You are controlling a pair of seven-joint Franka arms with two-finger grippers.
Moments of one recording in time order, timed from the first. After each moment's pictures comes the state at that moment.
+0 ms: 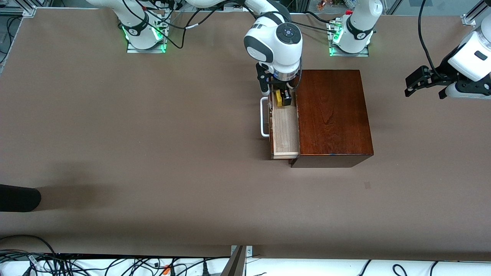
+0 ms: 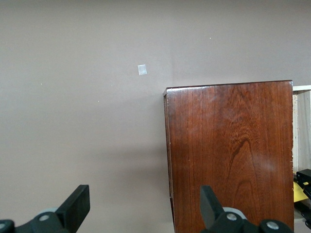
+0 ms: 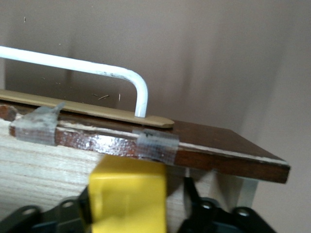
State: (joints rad) left arm 0.01 -0.07 -0.07 -1.69 -0.02 1.65 -0.02; right arm 1.02 0.82 0.02 -1.17 -0.01 2.08 2.42
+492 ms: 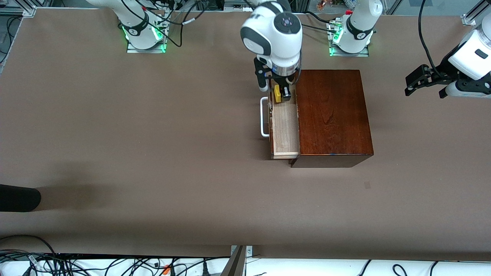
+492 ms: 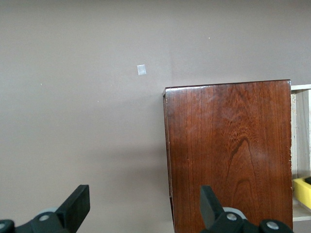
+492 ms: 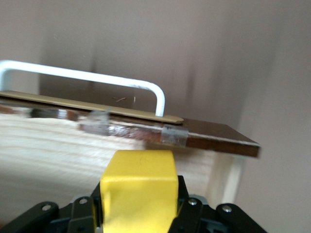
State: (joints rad) left arm 0.01 -0.07 -0.07 -1.68 -0.02 1.64 -0.01; right arm 1.00 0.72 0.01 -1.14 0.01 1.98 2.42
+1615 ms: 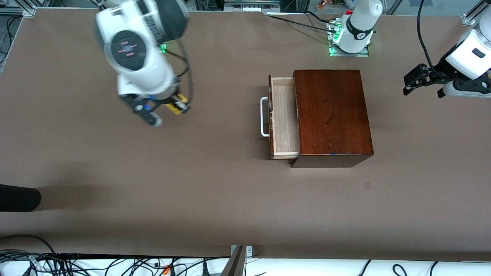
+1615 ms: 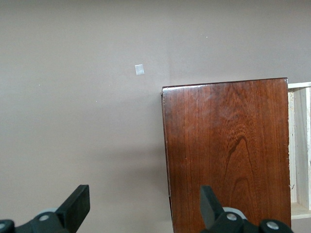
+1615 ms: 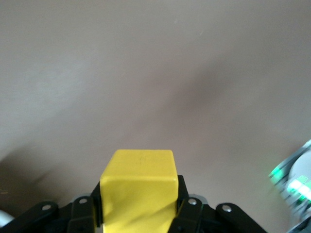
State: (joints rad) left arm 0.01 -0.07 -0.08 -1.68 -0.02 1.64 -0.01; right arm 0.66 0.28 -0.24 -1.51 0.09 1.58 1.06
